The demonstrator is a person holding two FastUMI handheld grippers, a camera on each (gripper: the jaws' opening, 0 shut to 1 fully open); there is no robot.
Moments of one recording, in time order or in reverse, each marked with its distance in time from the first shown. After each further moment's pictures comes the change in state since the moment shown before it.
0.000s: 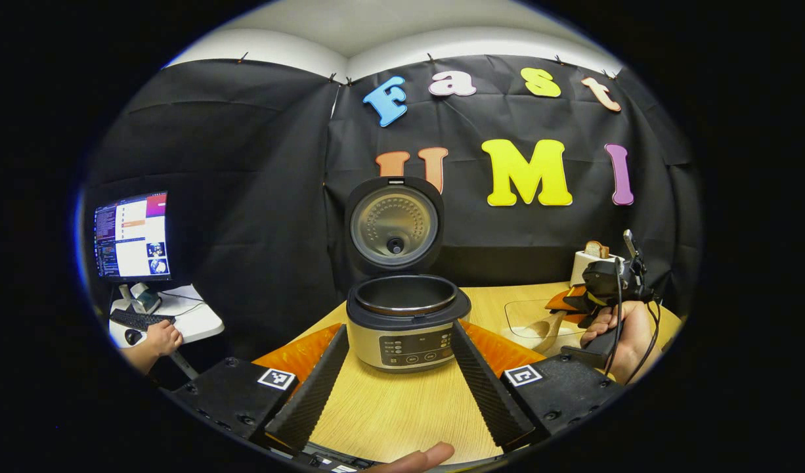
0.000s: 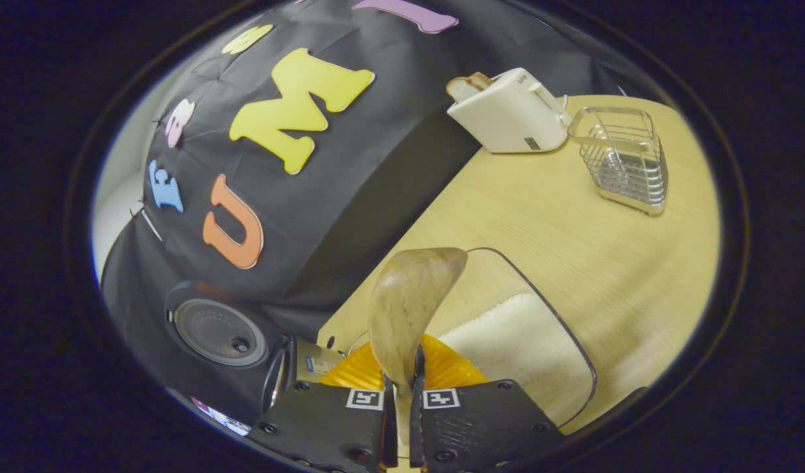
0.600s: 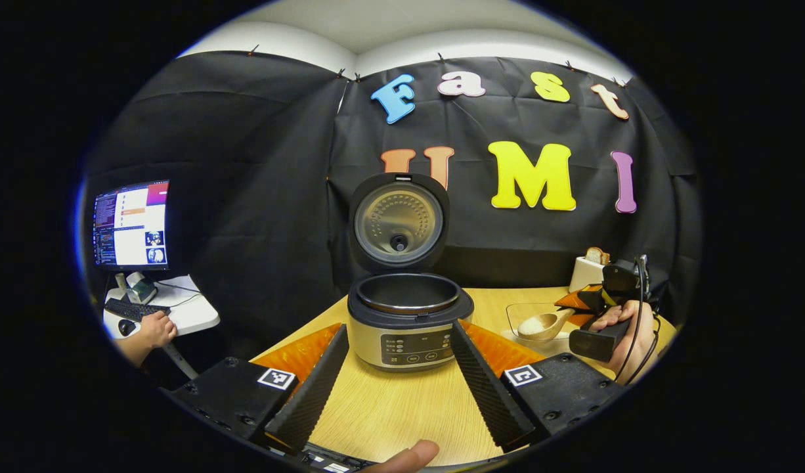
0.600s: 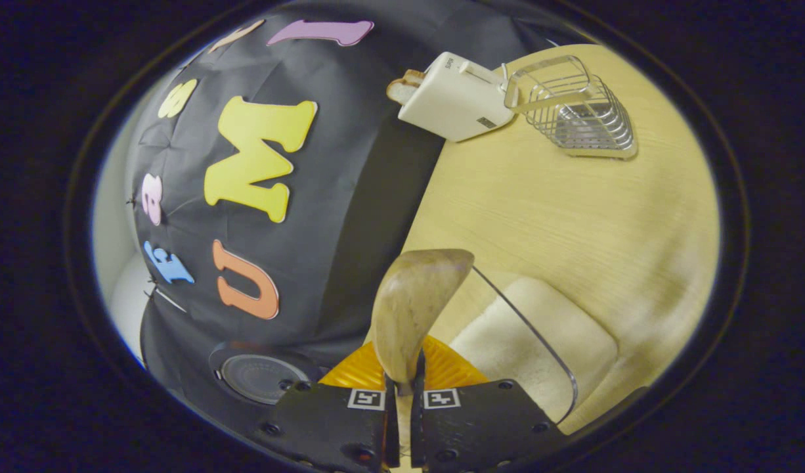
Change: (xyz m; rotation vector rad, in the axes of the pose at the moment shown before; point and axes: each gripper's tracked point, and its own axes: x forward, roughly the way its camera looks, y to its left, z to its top) left arm 0.005 0.005 -0.003 -0.041 0.006 -0.006; right arm -0.006 -0.004 0.017 0.266 -0.035 0.055
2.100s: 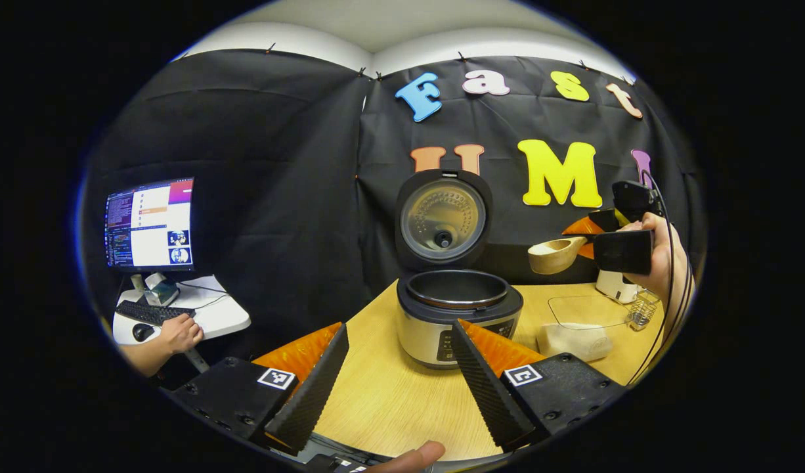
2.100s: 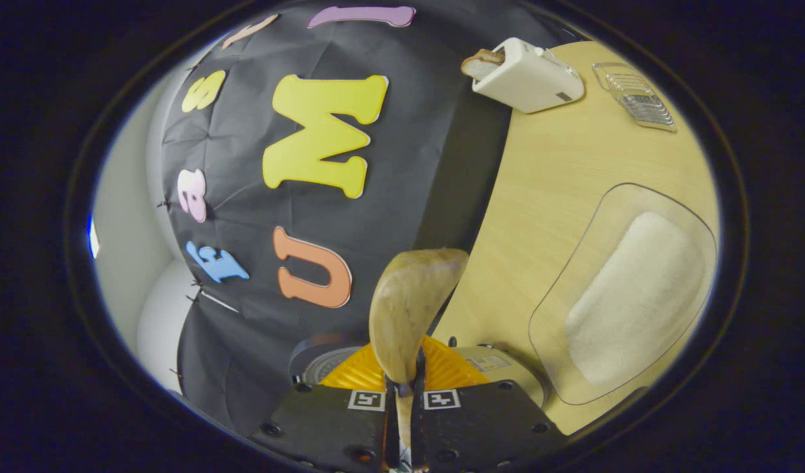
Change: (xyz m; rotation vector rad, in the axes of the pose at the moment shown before) left arm -0.002 0.076 -0.008 0.001 0.008 0.092; right arm 0.003 0.176 -0.071 0.020 0.103 0.196
